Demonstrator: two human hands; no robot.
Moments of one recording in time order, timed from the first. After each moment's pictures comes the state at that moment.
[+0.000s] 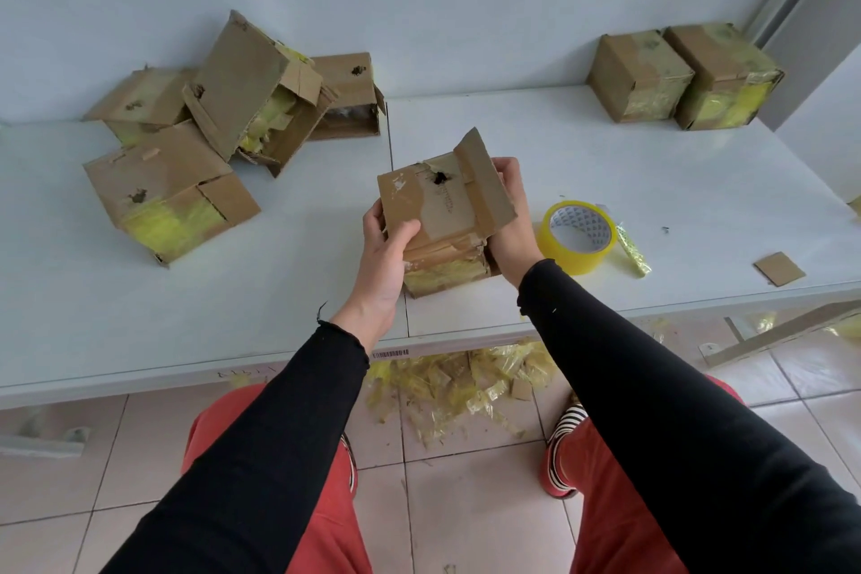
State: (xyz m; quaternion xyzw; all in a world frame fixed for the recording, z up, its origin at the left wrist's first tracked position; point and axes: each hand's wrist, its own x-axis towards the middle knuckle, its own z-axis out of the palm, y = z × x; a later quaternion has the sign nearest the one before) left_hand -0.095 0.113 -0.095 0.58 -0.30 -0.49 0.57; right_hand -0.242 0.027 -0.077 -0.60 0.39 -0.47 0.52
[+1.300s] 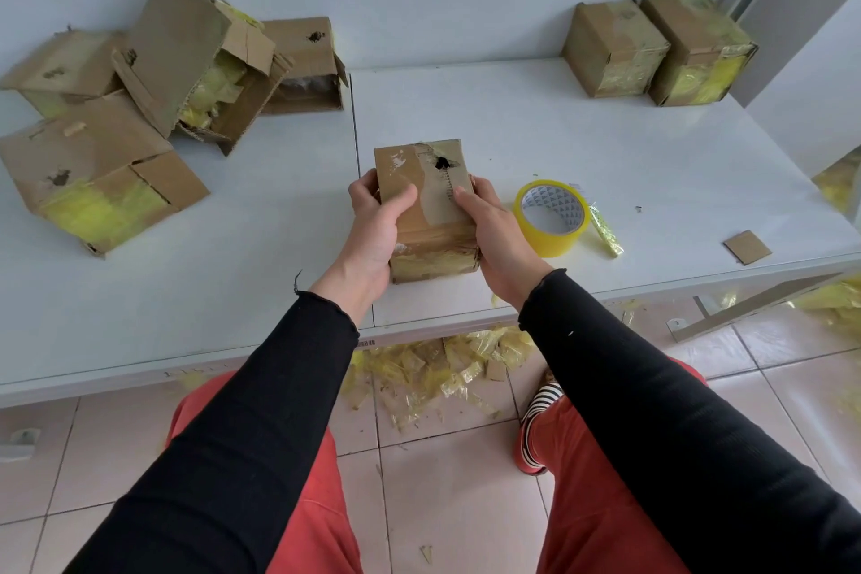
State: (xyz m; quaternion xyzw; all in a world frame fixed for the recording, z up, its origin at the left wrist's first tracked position) left_hand -0.121 0.082 -0.082 0.56 -0.23 -0.55 0.58; right_hand -0.267 0.049 -0.072 -0.44 0.45 -0.37 0.69
